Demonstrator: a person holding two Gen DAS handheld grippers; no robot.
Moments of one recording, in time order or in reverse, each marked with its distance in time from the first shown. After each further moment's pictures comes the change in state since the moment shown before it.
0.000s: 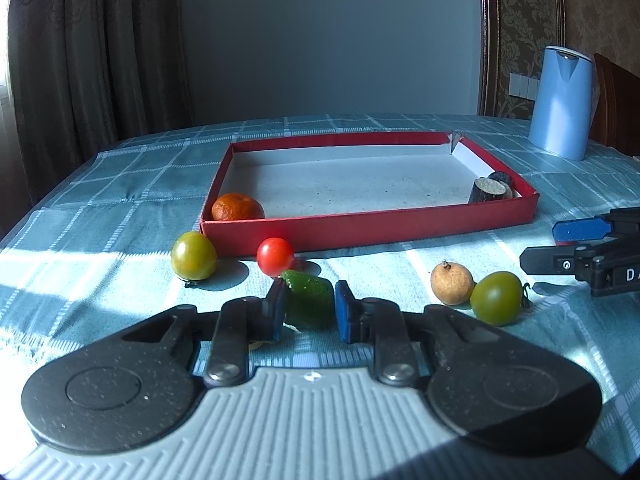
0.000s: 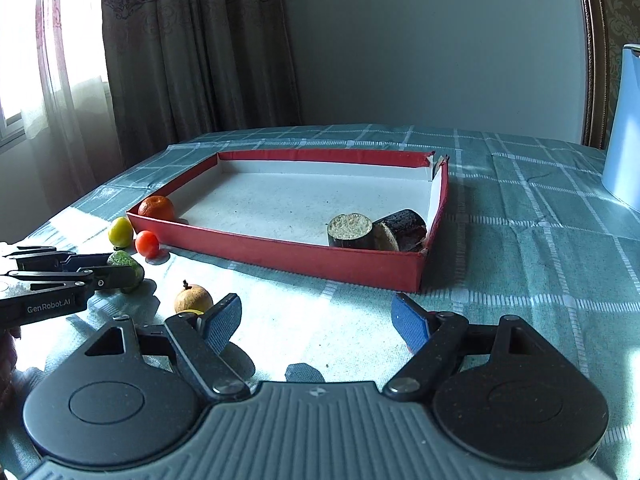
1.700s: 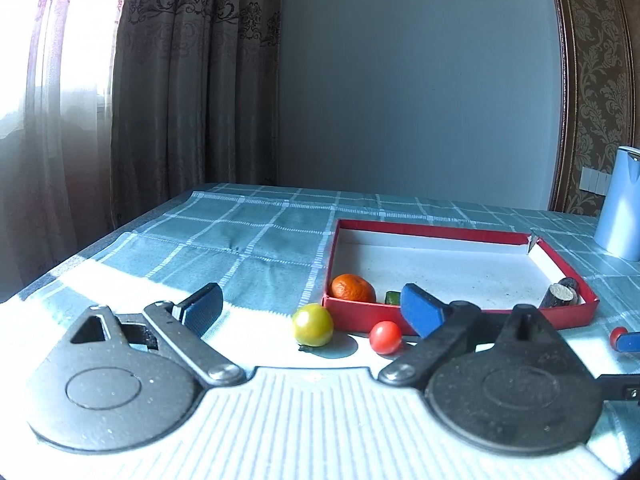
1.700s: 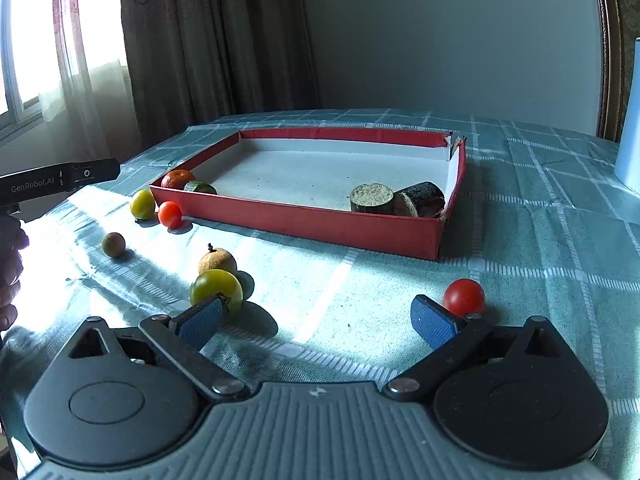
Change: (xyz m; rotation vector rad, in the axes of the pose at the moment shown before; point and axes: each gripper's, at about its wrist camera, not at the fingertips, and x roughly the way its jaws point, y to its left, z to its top) left arm -0.038 0.051 0.009 -0.198 -0.199 0.208; right arm -0.025 0.008 -0.012 -0.039 -0.024 0.097
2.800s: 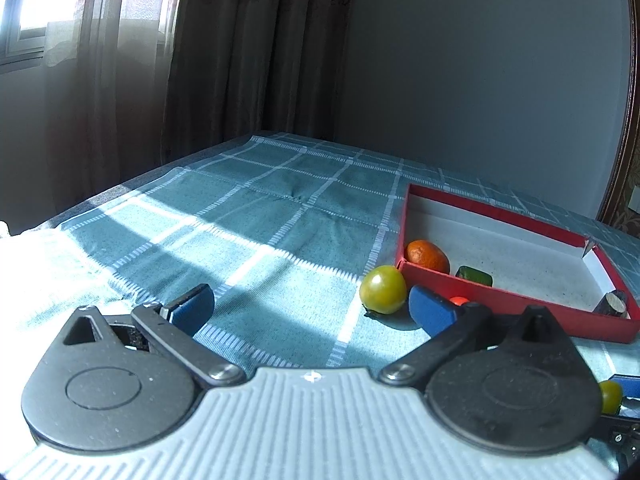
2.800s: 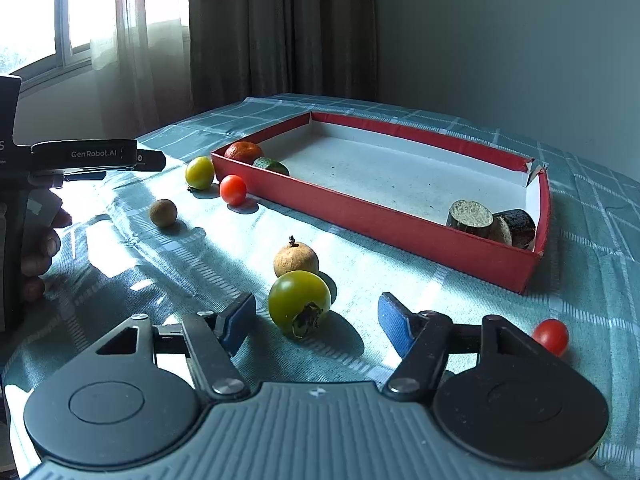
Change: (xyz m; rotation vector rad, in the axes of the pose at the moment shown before) left arm 0.020 0.032 -0.012 -0.144 0.112 0.126; right arm 0.033 0.046 0.003 -0.156 0.099 0.045
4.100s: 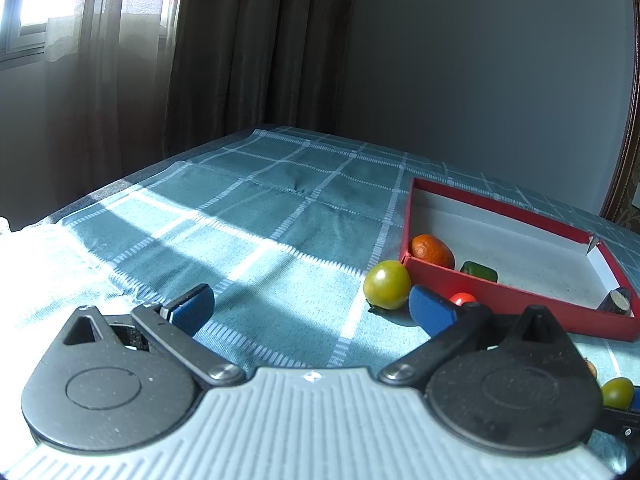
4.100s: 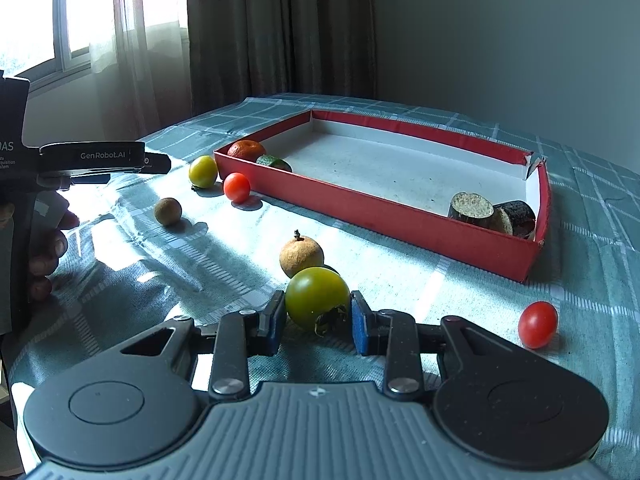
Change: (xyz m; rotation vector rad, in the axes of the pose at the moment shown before) left arm 0.003 0.001 -0.002 -0.003 0.015 0.008; right arm -0.008 0.004 -0.003 0.032 -0.013 -0.009
